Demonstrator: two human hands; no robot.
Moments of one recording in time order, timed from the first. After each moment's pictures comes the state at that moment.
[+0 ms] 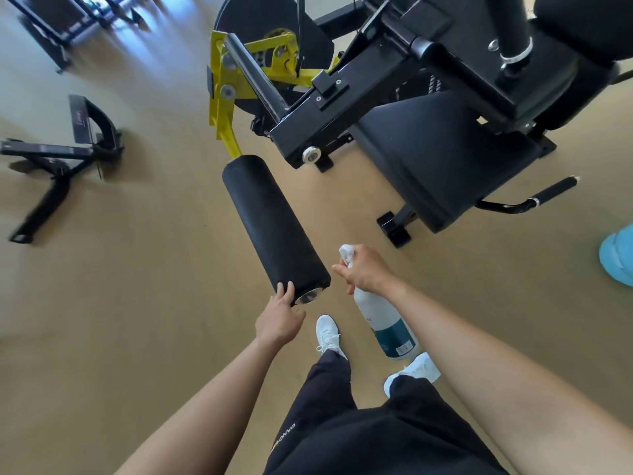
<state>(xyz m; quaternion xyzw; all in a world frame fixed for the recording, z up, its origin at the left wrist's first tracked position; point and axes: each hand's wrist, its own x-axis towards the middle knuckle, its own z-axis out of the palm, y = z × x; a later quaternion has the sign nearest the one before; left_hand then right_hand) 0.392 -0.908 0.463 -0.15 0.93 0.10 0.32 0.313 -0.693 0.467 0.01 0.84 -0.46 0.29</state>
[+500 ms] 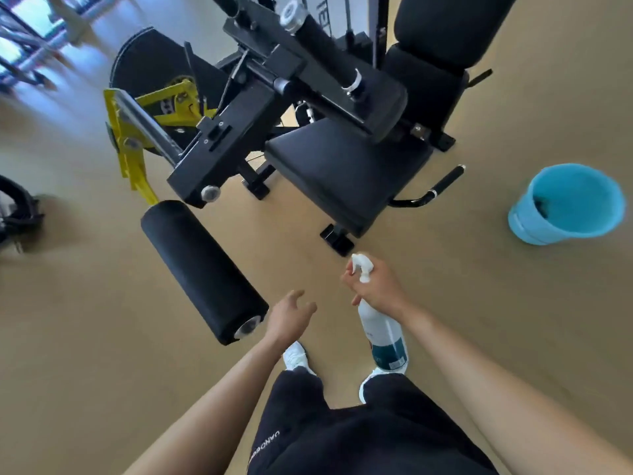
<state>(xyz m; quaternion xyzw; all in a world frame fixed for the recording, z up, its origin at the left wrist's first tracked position) 0.365 -0.751 0.475 -0.14 0.89 0.27 0.35 0.383 -0.536 0.485 0.15 0.76 -0.61 0.17</state>
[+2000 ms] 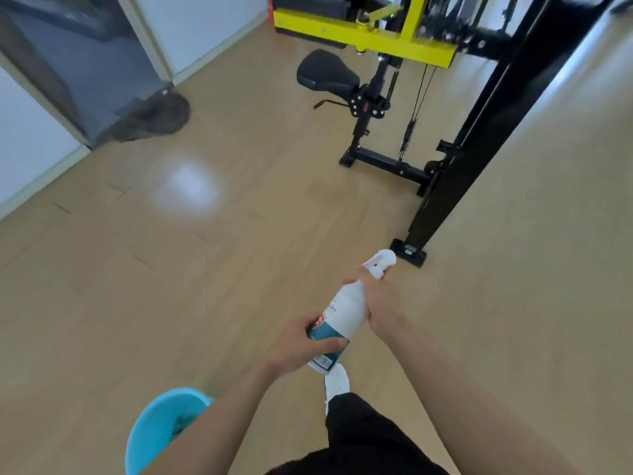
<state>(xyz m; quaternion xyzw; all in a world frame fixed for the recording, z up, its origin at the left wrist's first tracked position) 0.679 0.231 0.517 0.64 0.42 -0.03 0.65 0.862 0.185 0.521 0.68 0.00 -0.44 -0.59</state>
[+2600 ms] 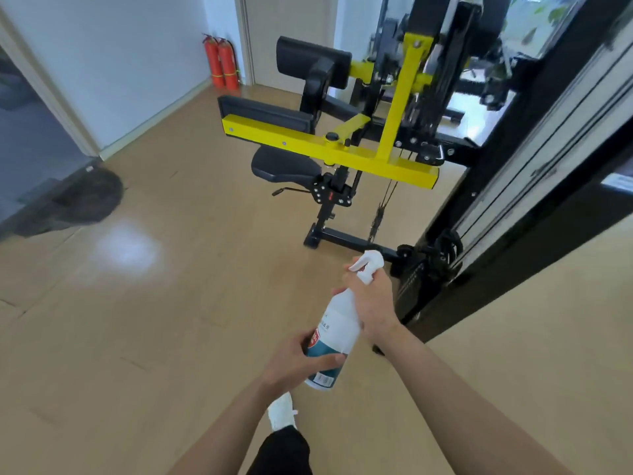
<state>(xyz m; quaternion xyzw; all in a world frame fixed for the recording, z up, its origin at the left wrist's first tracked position) 0.931 0.605 0.535 0.64 0.33 -0.03 0.69 1.099 0.547 0.588 0.70 0.06 -0.34 -0.63</state>
